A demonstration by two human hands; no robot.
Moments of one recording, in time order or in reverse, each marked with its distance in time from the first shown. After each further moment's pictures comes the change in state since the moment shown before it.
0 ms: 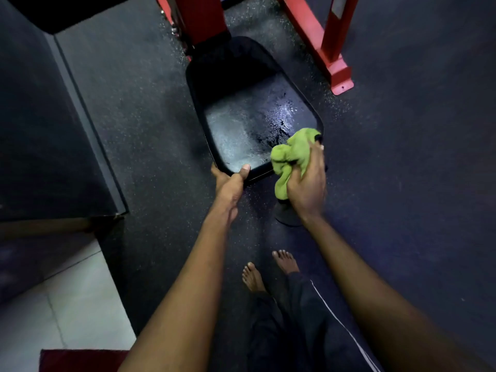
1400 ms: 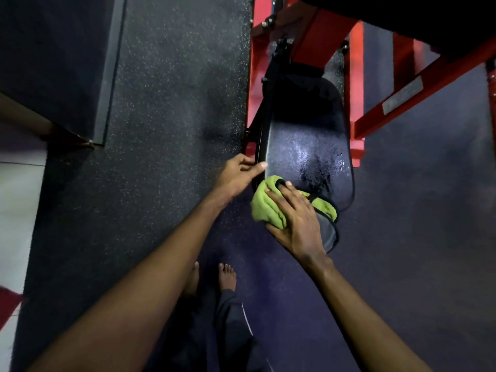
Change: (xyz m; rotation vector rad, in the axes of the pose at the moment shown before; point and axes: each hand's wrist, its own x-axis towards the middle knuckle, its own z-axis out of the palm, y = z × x) left_hand 0.052 0.011 -0.071 -0.050 -0.050 0.217; right_hand 0.009 -0.033 0.015 -0.603 -0.693 -0.868
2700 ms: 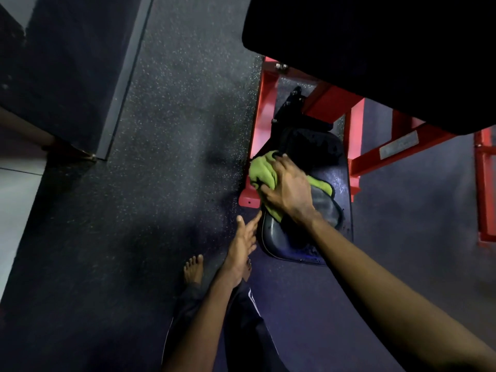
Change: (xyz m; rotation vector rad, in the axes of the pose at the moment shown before) left_hand -0.035 -0.018 0.019 -0.632 -0.117 -0.262; right_hand 0.208 -0.004 -0.023 -0.167 -0.168 0.107
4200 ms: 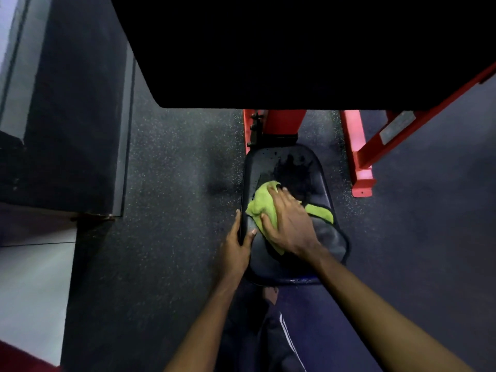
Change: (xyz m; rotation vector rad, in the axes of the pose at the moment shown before) left_hand 0.042 0.035 0.048 0.818 0.336 0.363; right_hand -0.045 0.072 -0.007 0.219 0.092 0.021
